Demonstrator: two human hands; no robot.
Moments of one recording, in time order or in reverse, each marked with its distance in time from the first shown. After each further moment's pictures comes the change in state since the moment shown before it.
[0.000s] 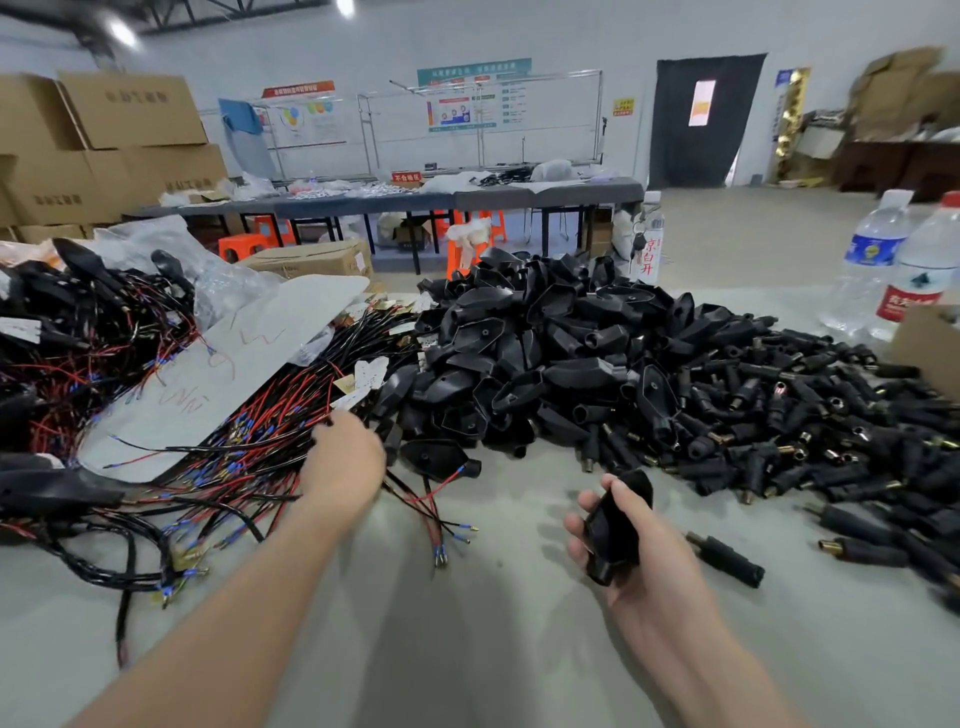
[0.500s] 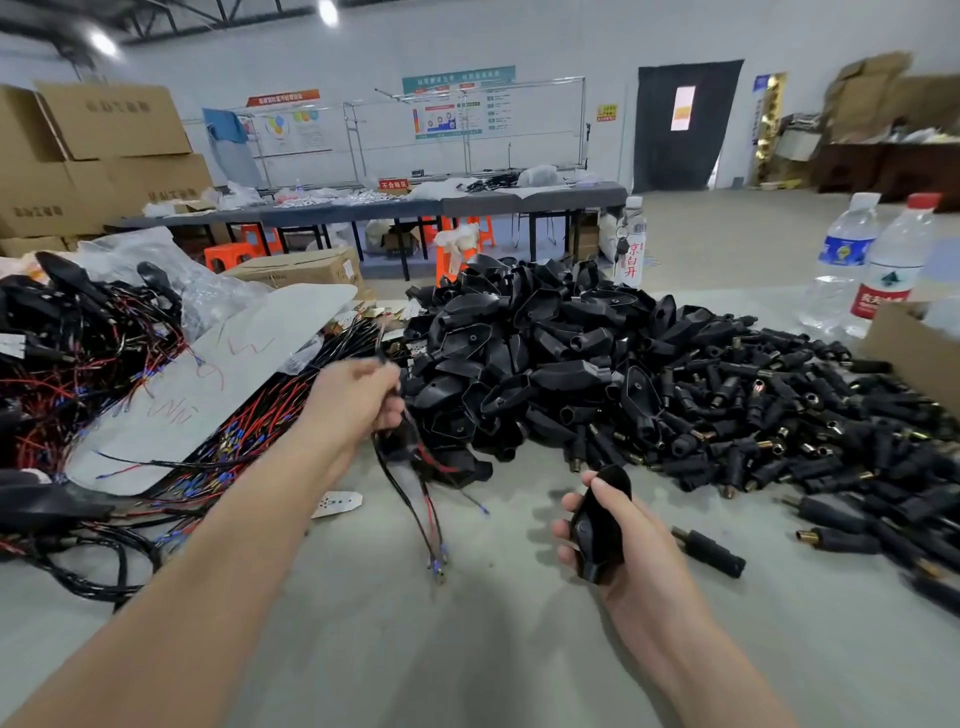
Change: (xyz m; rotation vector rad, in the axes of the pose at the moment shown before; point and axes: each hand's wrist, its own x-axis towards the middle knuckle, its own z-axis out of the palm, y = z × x) left_hand -0.007 0.046 -0.057 -0.994 -0.229 0.011; right_hand -0.010 -0.008 0.004 -0.174 -0.089 -0.050
